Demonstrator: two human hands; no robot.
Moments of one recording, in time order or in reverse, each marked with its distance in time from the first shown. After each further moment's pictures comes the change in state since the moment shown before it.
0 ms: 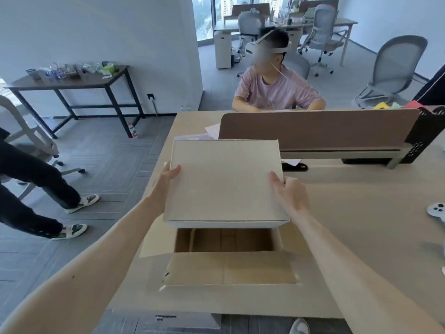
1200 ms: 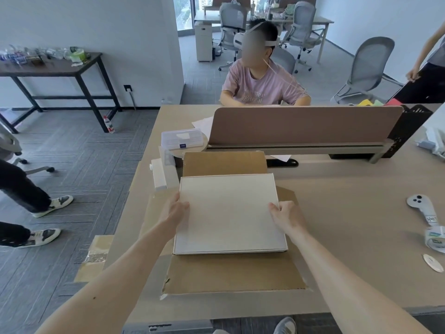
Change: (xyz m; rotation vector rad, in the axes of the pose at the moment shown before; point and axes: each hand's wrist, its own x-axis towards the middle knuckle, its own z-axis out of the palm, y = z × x) left_hand 0.034 -0.090 -0.005 0.219 0.060 -0.216; right_hand -0.012 0.052 0.045 -0.347 -0.074 0.166
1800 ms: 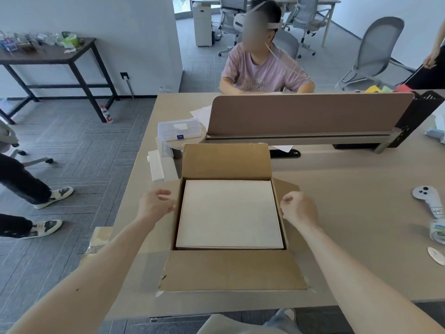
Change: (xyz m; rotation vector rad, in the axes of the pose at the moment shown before) left_hand 0.034 -0.017 -0.045 0.308 0.157 -0.005; right_hand 0.022 0.025 -0.002 0.051 0.033 0.095
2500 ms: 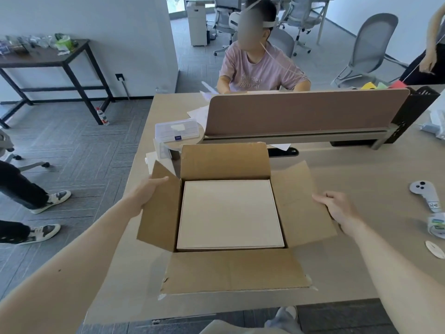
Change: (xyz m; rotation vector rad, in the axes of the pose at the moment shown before) left_hand 0.010 0.046 -0.037 -0.082 -0.234 -0.033; right_hand 0.012 0.060 -0.068 0.538 -0.088 0.124
